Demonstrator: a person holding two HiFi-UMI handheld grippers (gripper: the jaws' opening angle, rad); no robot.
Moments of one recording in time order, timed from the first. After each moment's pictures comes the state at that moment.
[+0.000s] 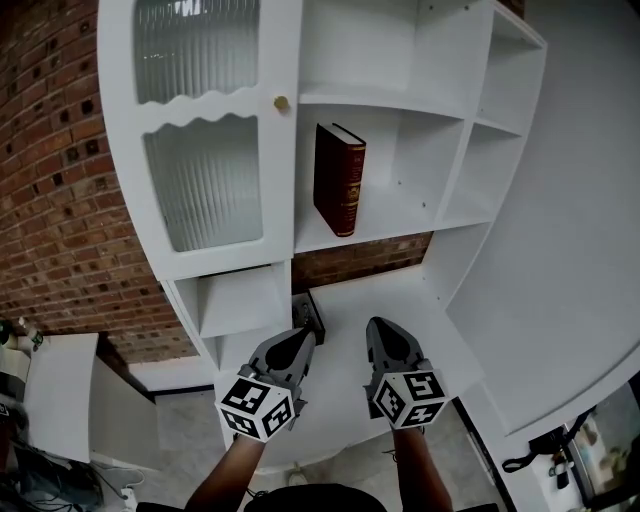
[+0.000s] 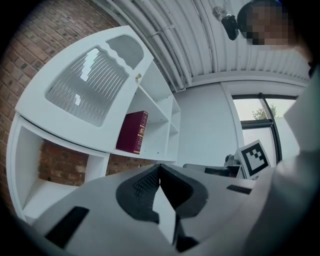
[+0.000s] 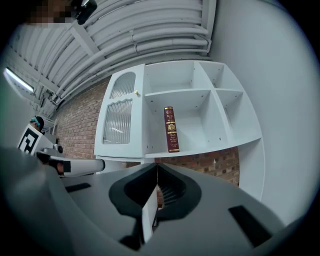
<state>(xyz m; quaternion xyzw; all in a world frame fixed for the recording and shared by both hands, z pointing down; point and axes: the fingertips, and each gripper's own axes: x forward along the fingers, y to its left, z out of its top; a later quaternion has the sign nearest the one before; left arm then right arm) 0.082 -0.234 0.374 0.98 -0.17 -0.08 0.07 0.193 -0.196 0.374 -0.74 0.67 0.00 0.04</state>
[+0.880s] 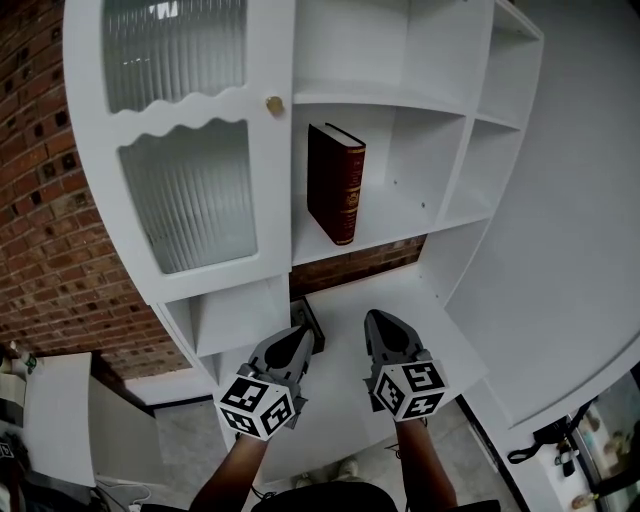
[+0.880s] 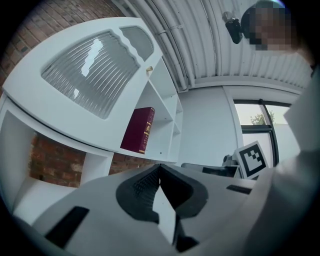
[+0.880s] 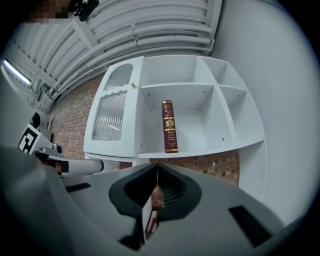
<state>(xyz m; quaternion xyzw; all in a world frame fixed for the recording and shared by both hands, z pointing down) 0.098 -0.283 0.378 0.98 -0.14 -0.09 0.09 0.209 -0.244 0.373 -0.75 0.66 0.01 0.02</state>
